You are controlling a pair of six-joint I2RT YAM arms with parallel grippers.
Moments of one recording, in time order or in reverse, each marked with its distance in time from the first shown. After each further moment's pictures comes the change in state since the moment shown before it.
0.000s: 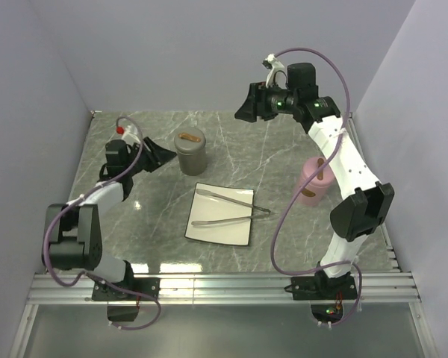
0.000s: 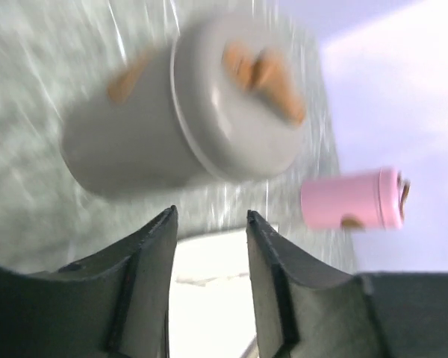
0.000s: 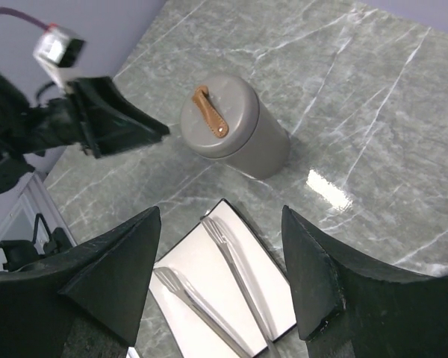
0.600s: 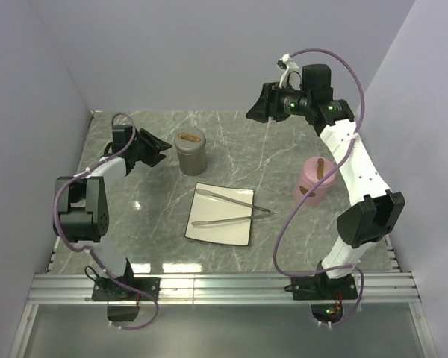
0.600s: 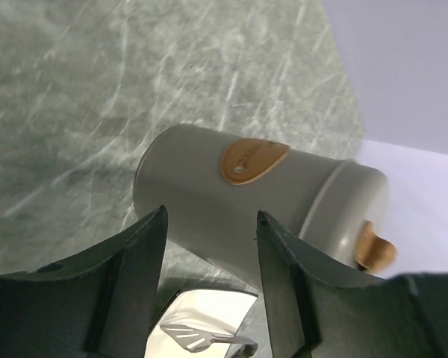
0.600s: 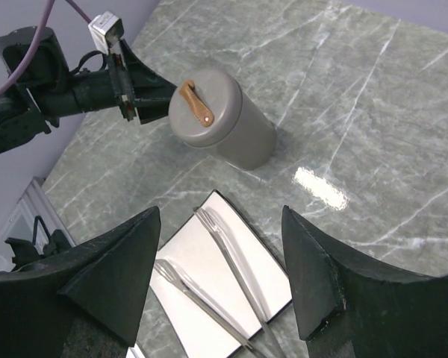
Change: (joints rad) left arm 0.040 0.206 0.303 -0.350 -0.229 -0.247; right arm -0.071 -0.079 -0.056 -0.013 -0.019 -0.004
